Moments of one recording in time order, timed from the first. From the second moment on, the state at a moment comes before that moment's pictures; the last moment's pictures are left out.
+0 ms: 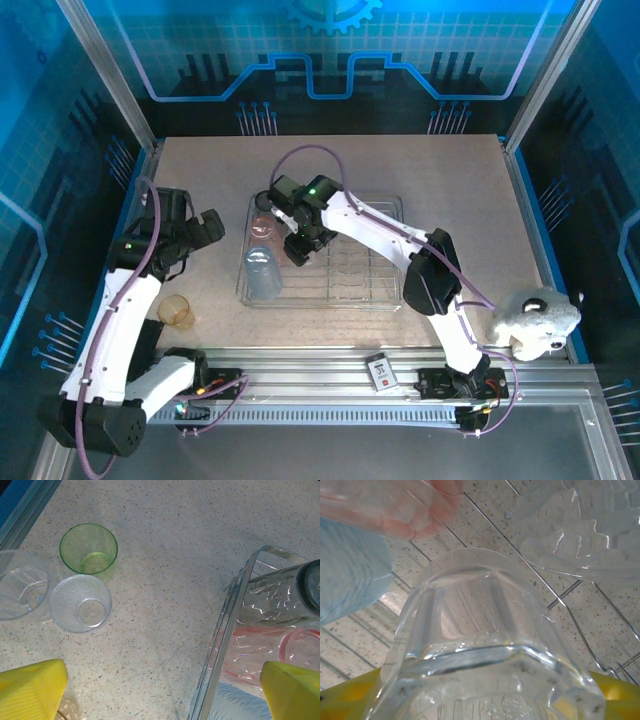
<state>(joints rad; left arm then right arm) -0.07 1.00 1.11 -0.98 -0.19 -0.51 0.88 2.15 2.08 -1.33 0.08 0.13</state>
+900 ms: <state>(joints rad) -0.07 0.86 0.96 -0.83 -0.22 -0.48 0.86 2.22 2.09 -1.29 0.16 0.19</state>
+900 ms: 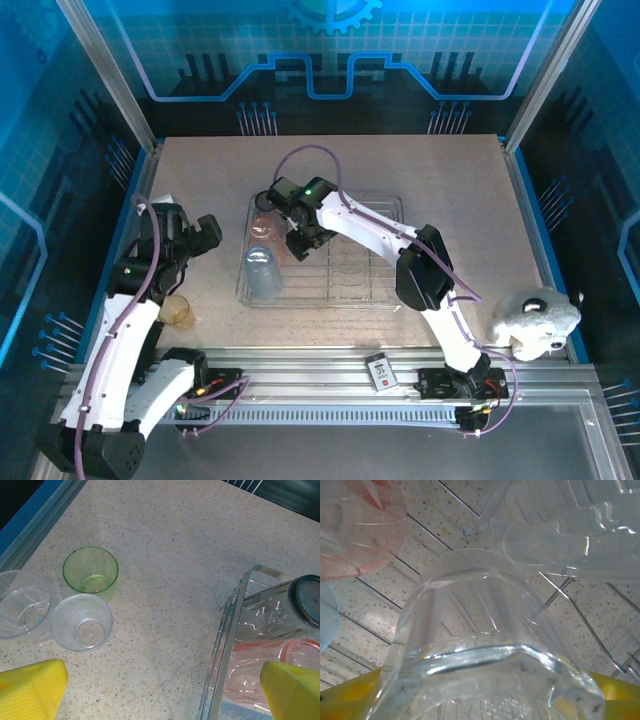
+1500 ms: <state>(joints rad) -0.07 0.90 0.97 -0.87 -0.22 -0.48 0.86 2.23 2.12 -1.30 0.15 0.17</state>
